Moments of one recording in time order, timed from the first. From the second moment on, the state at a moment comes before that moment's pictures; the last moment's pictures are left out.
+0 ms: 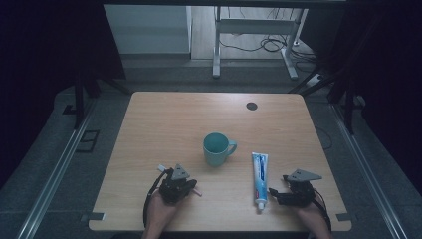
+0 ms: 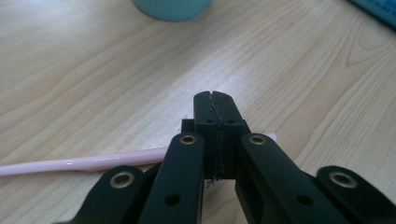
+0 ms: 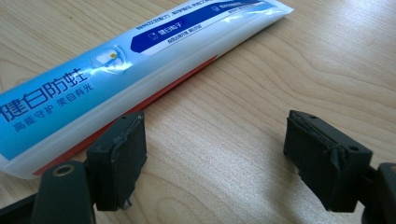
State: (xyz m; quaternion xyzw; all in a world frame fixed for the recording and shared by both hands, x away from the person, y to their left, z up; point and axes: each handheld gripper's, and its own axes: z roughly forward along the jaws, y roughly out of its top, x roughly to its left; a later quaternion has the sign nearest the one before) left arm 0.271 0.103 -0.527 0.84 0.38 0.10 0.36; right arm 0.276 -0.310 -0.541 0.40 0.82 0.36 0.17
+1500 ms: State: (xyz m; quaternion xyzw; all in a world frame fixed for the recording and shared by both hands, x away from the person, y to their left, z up) left arm 0.237 0.168 -0.527 0.84 0.44 0.12 0.30; right arm 0.276 -0.310 -0.541 0.40 0.82 0.36 0.17
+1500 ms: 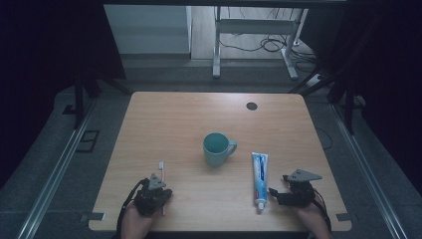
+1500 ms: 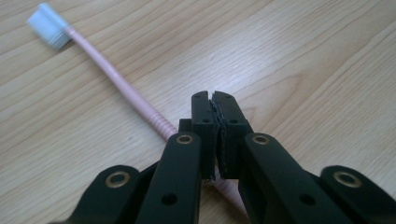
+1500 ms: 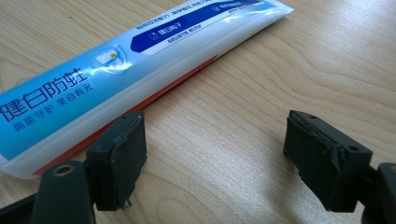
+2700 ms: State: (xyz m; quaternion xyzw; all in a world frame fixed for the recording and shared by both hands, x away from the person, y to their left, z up) left arm 0.271 0.191 -0.503 0.85 0.49 0.08 0.19; right arm 0.276 -0.310 -0.541 0.40 0.82 0.36 0.17
